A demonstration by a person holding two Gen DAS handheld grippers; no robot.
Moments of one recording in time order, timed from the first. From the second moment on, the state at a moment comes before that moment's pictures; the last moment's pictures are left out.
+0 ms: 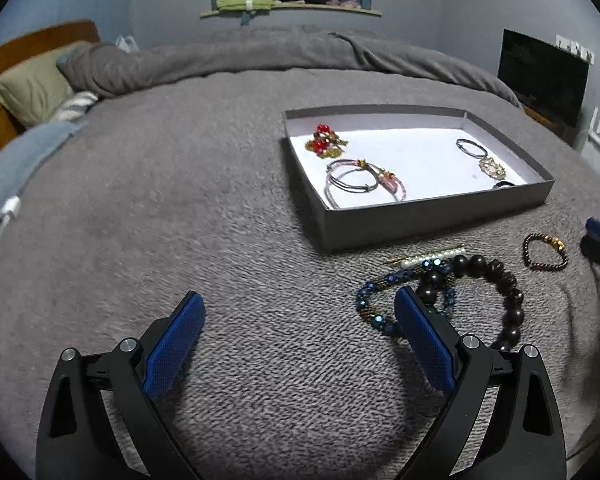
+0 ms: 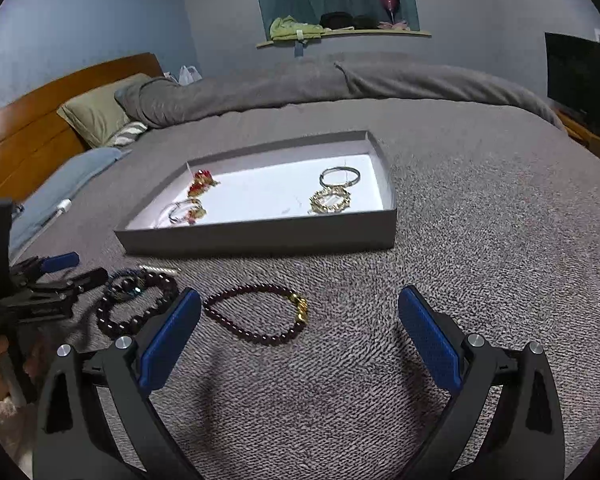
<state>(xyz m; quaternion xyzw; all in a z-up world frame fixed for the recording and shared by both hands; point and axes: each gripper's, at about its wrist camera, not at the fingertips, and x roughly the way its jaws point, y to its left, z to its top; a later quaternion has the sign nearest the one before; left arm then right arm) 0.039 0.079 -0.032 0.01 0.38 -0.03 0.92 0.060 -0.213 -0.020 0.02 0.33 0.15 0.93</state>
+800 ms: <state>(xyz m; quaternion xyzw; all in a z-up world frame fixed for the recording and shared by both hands) 0.041 0.064 -0.037 0.00 0.40 -0.10 0.91 0.067 -0.200 -0.028 -0.01 0.36 0.17 0.92</state>
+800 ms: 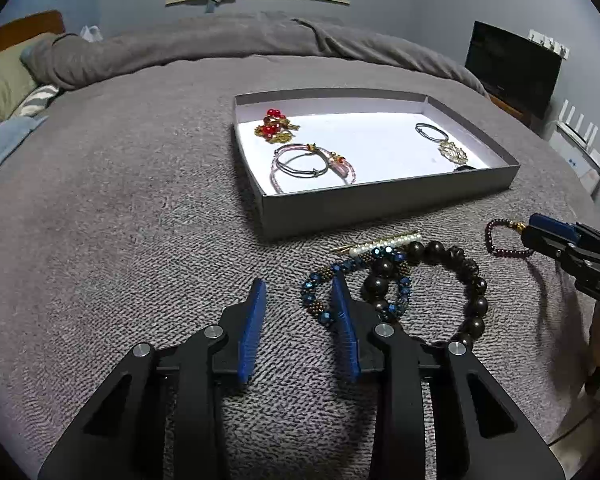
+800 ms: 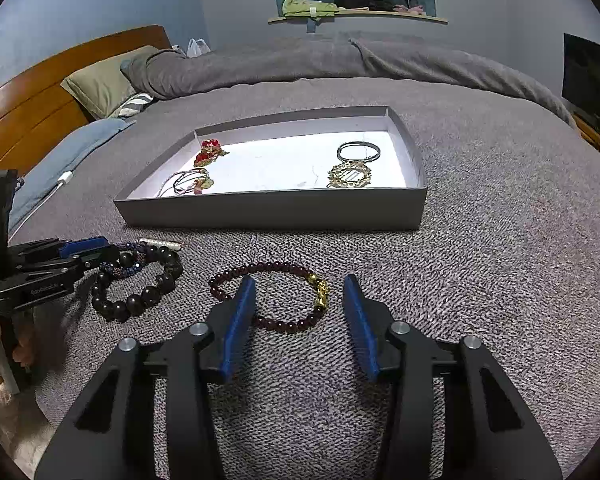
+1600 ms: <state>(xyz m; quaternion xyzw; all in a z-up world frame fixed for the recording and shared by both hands) 0.051 0.042 -0.051 0.07 0.42 -0.11 0.90 0.075 -0.189 -0.043 -0.05 0.39 0.14 0.91</state>
